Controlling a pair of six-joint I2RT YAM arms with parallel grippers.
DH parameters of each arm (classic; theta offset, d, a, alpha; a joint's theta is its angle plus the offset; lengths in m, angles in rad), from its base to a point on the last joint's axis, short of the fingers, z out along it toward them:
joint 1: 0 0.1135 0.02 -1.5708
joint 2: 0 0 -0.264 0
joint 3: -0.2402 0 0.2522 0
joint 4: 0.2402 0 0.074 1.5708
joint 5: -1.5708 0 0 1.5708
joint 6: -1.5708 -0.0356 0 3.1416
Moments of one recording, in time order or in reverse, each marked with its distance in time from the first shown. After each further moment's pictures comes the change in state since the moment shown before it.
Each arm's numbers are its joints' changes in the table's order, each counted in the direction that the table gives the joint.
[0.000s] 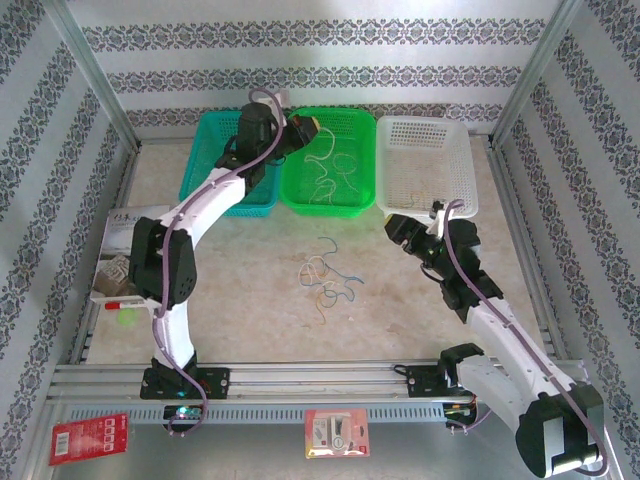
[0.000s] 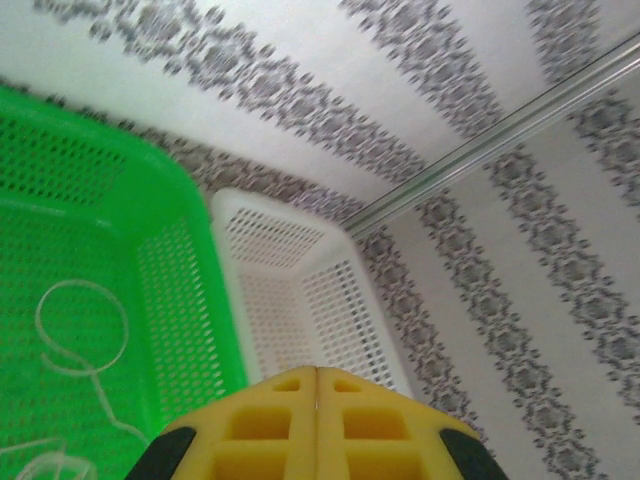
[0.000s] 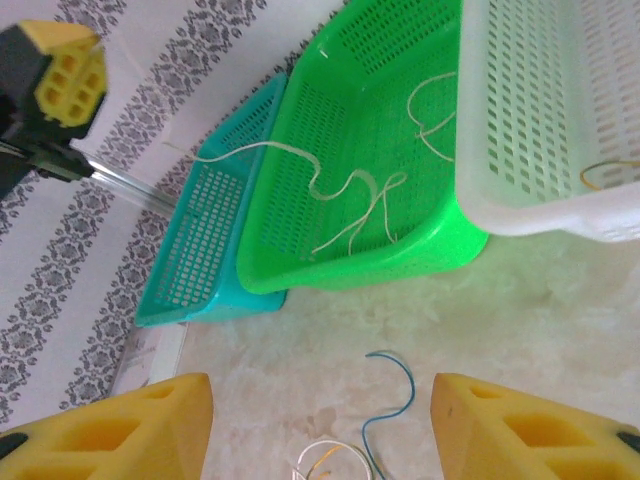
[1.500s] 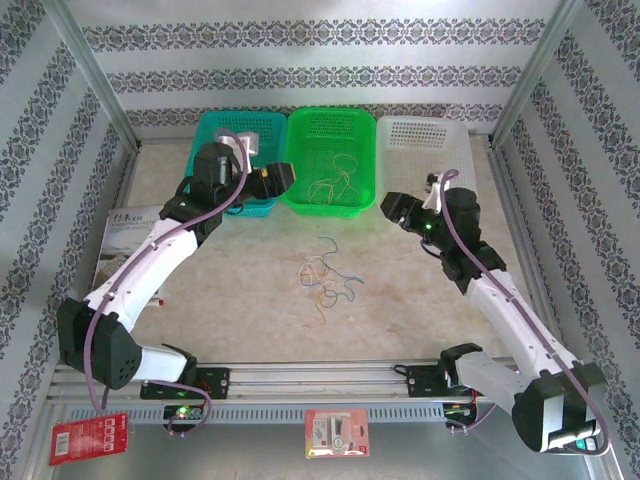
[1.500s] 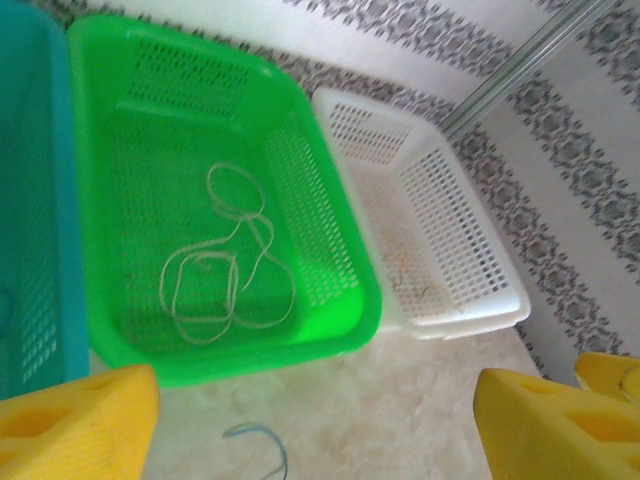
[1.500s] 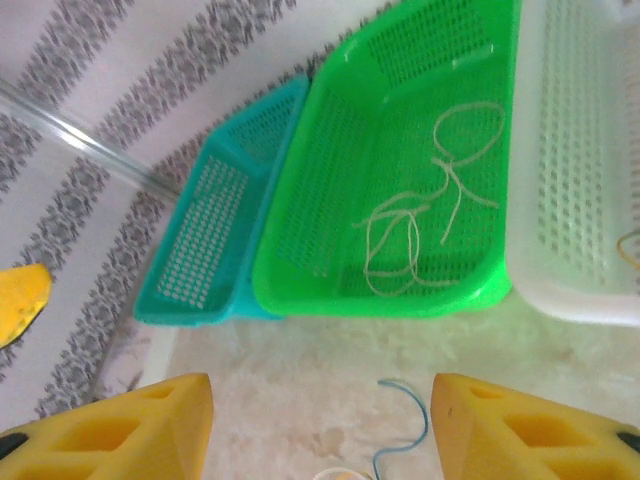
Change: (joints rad) left arm -0.001 -0.587 0.475 0.326 0.114 -0.283; right arm 0.022 0.161 -0.263 0.163 0.013 0.115
